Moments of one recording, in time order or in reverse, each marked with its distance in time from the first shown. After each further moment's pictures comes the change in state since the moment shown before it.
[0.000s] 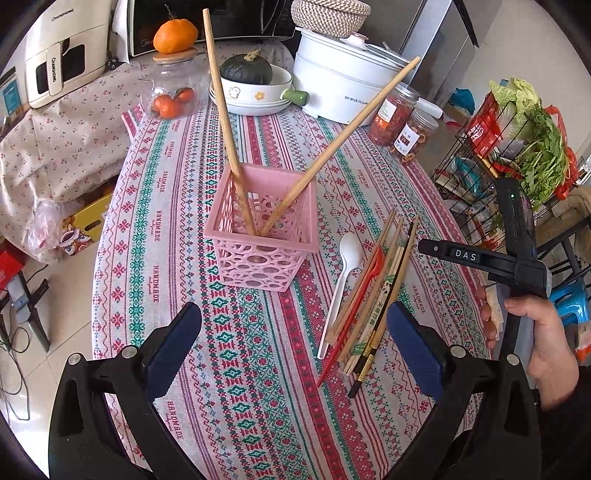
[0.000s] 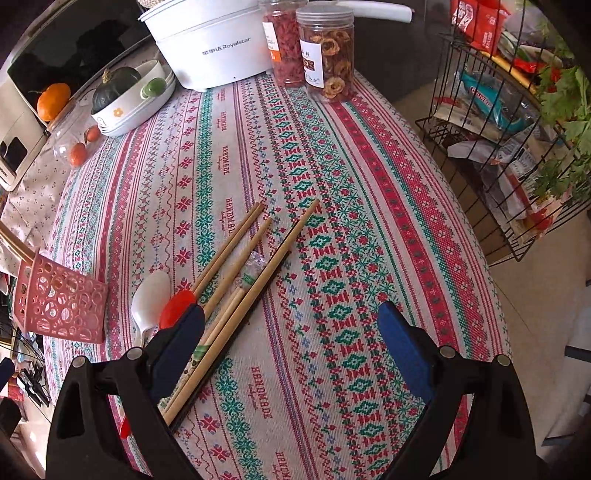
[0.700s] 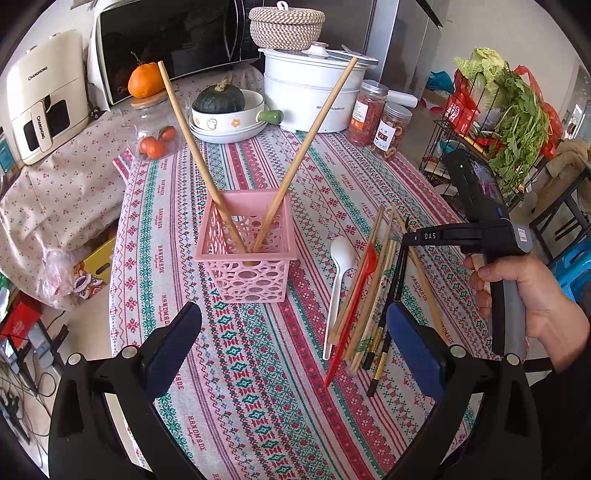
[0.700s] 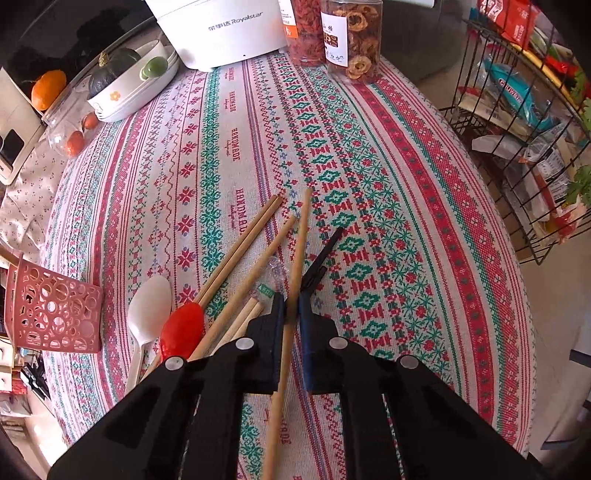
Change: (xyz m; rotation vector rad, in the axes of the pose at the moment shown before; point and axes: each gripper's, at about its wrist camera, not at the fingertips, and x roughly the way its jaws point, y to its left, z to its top) left arm -0.015 -0.026 -0.006 0.176 -0.069 0.036; right arm 0.026 0.012 0.006 -0.020 0.065 0.047
